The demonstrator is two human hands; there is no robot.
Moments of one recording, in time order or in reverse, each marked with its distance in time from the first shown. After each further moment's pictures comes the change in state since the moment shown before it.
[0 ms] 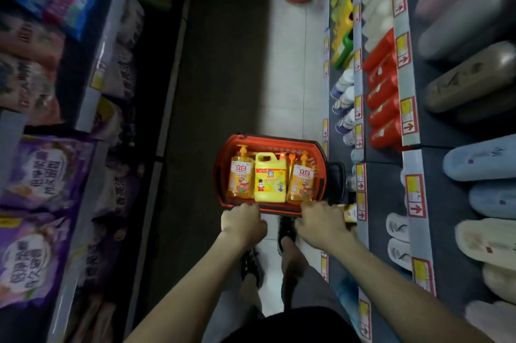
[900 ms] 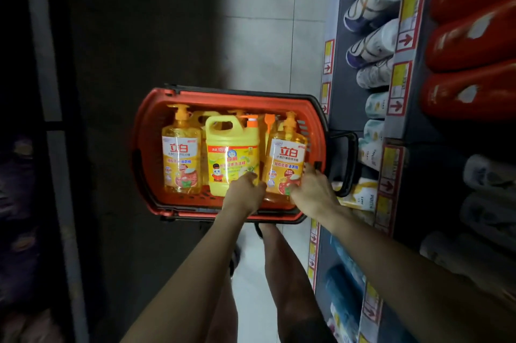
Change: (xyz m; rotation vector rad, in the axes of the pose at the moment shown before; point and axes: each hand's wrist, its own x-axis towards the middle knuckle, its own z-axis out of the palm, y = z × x) left_hand 0.341 0.056 0.165 -0.602 -0.263 -0.302; right_hand 0.301 0.121 0.165 0.689 -0.243 0.339
